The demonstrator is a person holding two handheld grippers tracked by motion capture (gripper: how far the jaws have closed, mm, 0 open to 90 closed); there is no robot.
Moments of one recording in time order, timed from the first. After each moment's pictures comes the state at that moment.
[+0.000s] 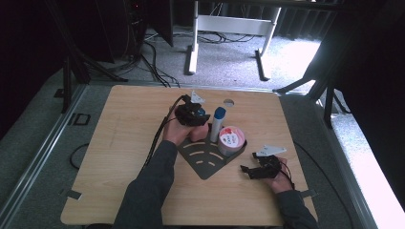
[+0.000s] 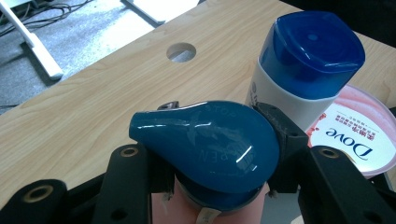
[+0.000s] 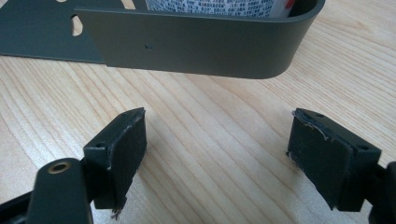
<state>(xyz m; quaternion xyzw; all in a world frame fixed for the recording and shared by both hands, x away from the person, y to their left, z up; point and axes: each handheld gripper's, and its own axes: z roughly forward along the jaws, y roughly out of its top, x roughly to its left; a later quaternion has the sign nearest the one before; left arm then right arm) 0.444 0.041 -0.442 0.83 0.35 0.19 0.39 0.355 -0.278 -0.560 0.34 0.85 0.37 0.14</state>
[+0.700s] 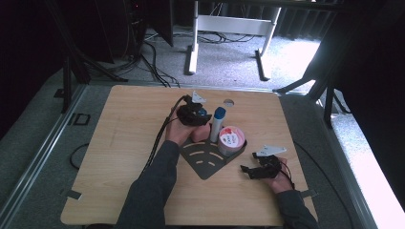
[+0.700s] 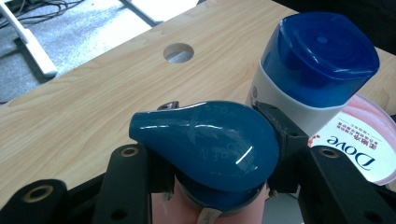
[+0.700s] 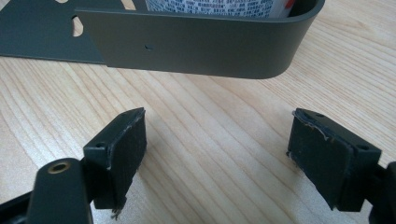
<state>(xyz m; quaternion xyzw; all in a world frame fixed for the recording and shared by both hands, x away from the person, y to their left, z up) 0.450 0.037 -0.447 0.82 0.36 0.18 0.40 0.355 -0.278 -0.560 0.34 0.85 0.37 0.14</state>
